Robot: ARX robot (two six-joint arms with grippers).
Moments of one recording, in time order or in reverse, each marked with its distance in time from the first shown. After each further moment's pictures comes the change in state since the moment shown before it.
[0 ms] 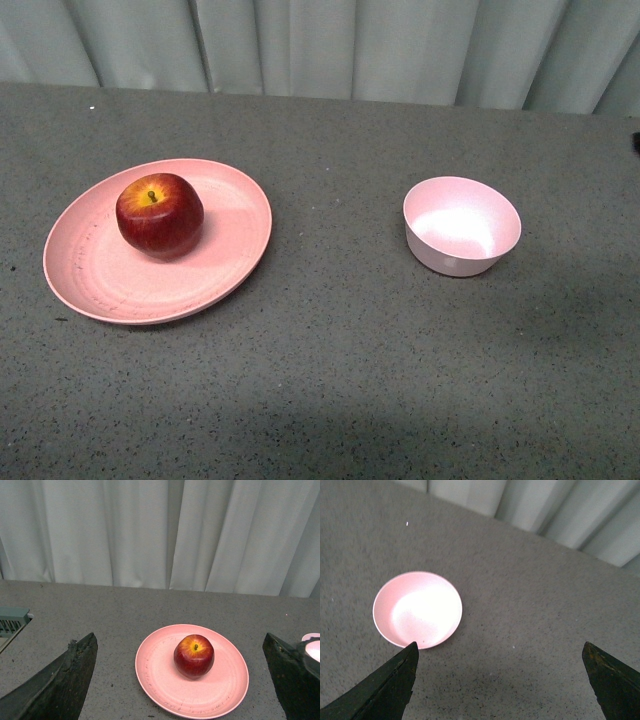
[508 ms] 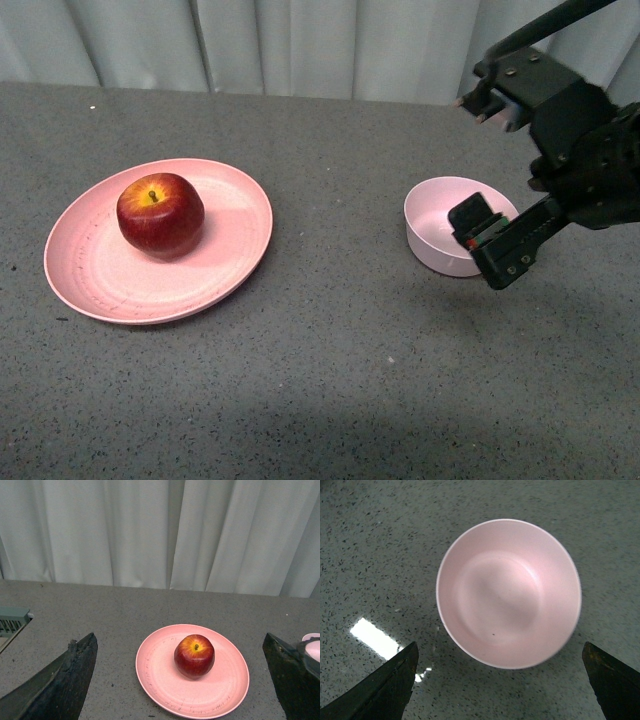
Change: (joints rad) left arm 0.000 0.000 0.000 0.000 0.000 0.000; right arm 0.122 0.547 0.385 -0.219 -0.106 -0.150
